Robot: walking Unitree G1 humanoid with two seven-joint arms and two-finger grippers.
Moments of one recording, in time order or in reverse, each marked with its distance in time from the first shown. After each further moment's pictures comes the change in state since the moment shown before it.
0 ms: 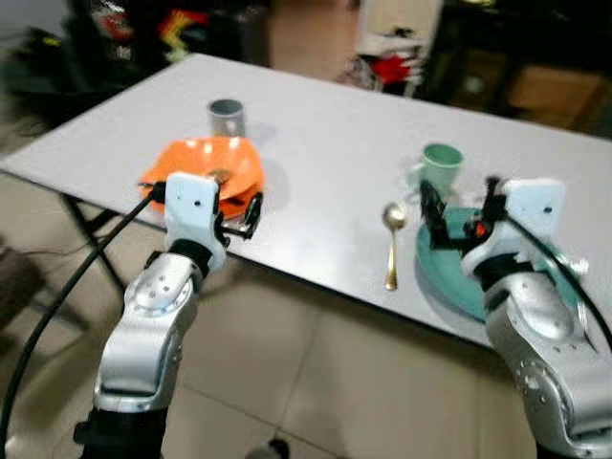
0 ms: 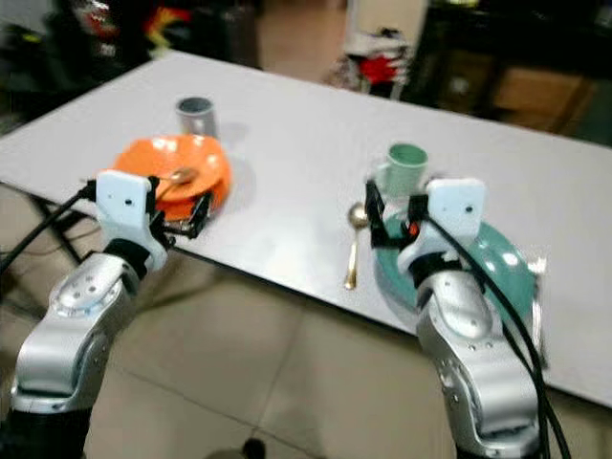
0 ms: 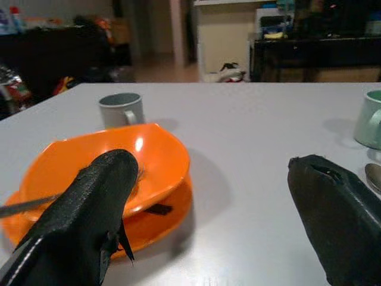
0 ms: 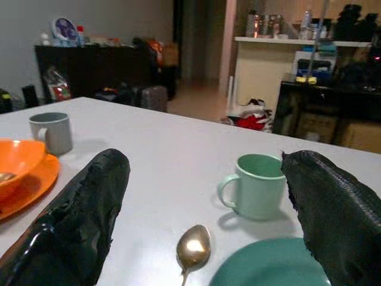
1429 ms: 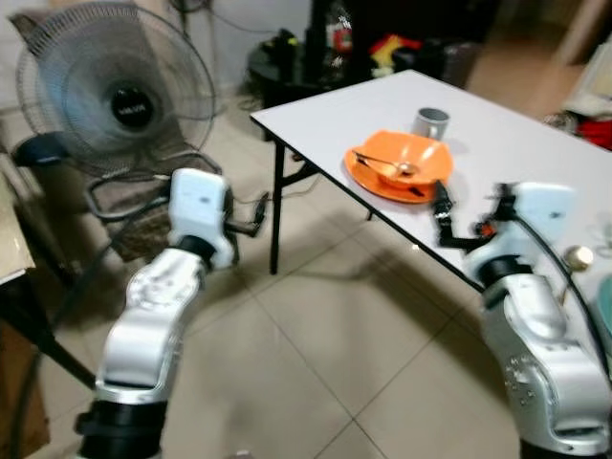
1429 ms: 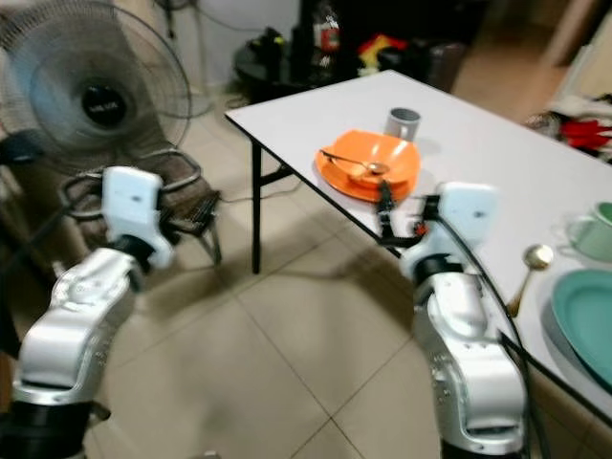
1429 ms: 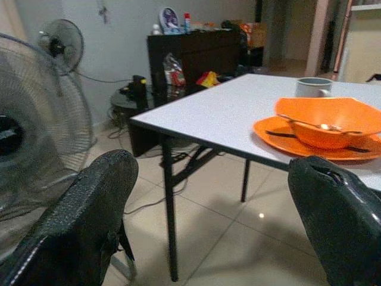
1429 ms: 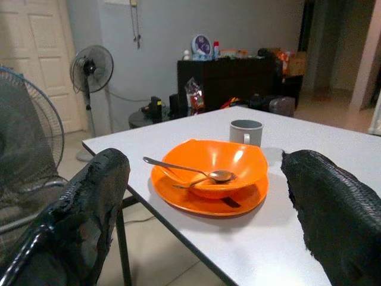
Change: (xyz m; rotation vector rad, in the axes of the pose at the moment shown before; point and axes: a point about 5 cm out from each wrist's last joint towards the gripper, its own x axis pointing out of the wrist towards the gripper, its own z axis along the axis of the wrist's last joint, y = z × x) left arm 0.005 0.003 0.001 0.006 0.004 -0.020; right arm 0.003 -0.002 -0.009 0.086 0.011 -0.066
